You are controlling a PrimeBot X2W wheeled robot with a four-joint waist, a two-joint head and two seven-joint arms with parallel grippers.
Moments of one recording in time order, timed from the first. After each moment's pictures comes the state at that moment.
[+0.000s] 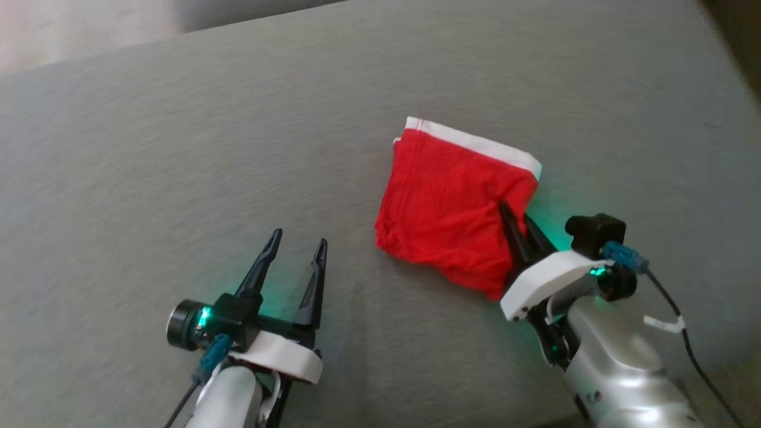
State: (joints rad) left arm -0.21 0.04 -0.33 0.39 -0.16 -0.09 -0.26; right arm -0.48 -0.06 0.40 0.85 0.47 0.12 -0.26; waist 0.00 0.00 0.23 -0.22
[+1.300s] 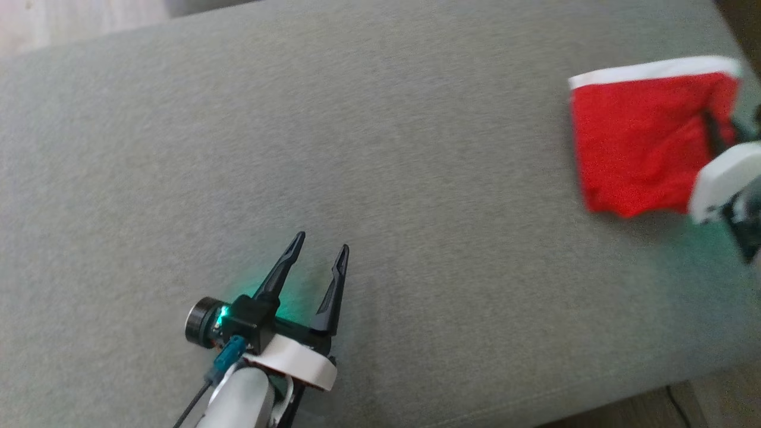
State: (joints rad) left arm -0.22 0.05 -0.40 0.40 -0.19 -0.11 -0.26; right arm -0.79 -0.40 0.32 1.10 0.25 0.12 -0.15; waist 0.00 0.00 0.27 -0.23
